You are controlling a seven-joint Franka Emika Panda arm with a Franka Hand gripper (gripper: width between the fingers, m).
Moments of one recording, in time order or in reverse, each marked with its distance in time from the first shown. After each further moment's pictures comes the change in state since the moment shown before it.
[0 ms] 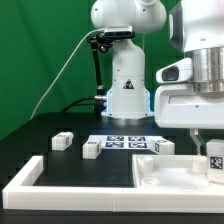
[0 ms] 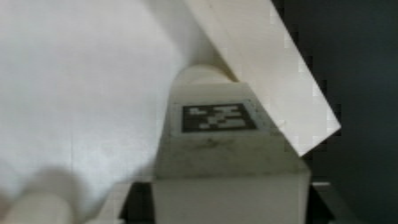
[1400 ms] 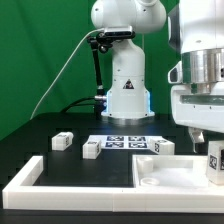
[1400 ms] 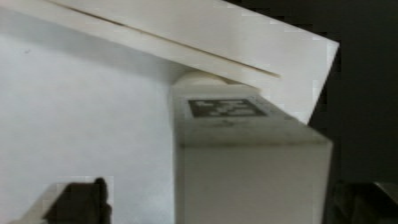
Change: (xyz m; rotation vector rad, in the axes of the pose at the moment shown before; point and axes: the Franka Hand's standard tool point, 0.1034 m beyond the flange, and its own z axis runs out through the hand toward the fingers) arm 0.000 0.004 0.001 0.005 0.010 0.511
